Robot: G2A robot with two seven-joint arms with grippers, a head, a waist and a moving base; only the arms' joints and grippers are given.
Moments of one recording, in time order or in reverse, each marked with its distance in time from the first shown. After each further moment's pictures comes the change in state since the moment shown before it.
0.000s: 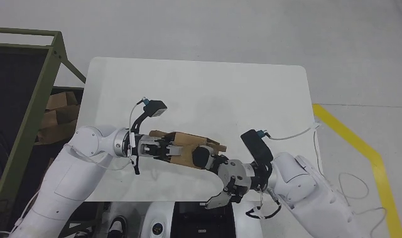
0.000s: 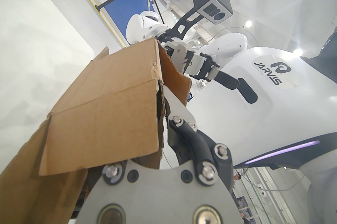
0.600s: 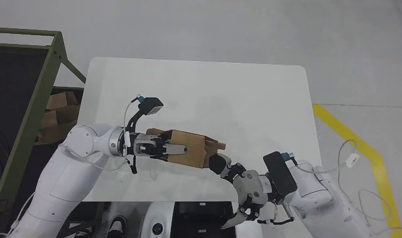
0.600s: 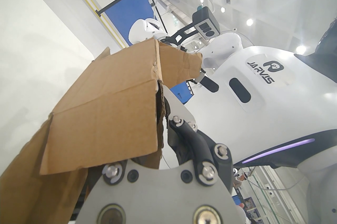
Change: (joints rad) left arm 0.016 0.002 -0.045 -0.035 -0.011 0.002 0.006; right arm -0.174 0.027 0.166 -0.089 -0.232 -0.174 -0.133
